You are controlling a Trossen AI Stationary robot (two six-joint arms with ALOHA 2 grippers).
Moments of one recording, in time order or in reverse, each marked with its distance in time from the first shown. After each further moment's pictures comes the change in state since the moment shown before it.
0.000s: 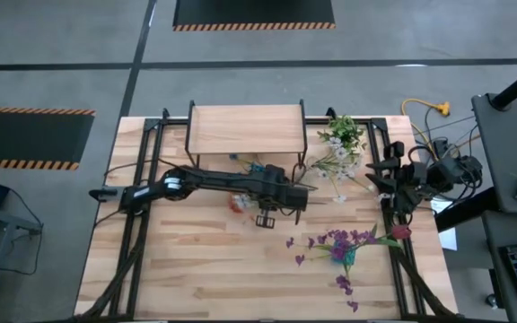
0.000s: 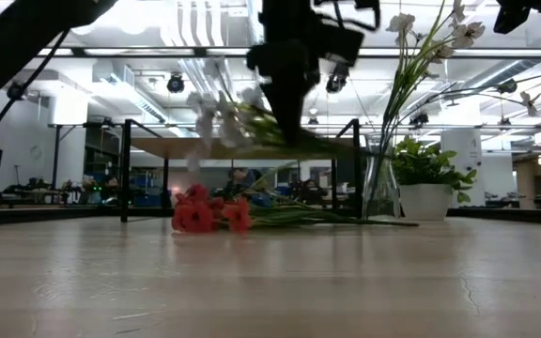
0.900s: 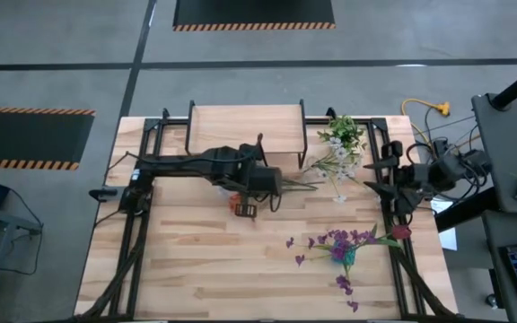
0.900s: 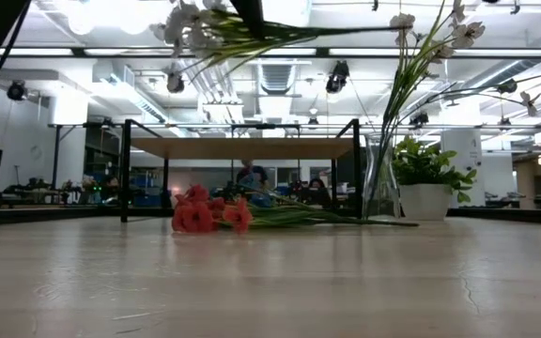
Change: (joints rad) left arm -0.030 -0.309 0.000 -0.100 -0.050 -0.061; right arm 0.001 0.235 0.137 0.037 -0.095 -0.031
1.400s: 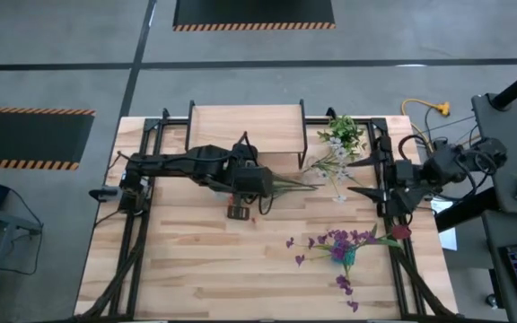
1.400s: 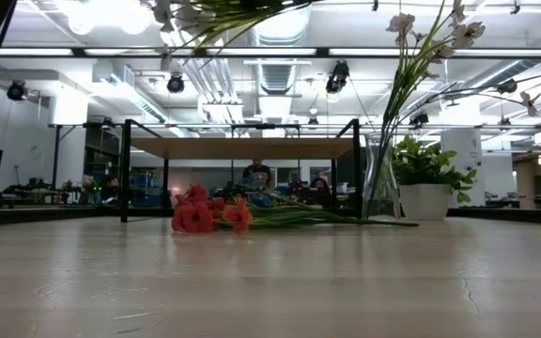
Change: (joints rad) left arm -0.034 -0.069 0.000 0.000 0.001 0.004; right arm 0.000 0.442 0.477 -0.357 0.015 0.102
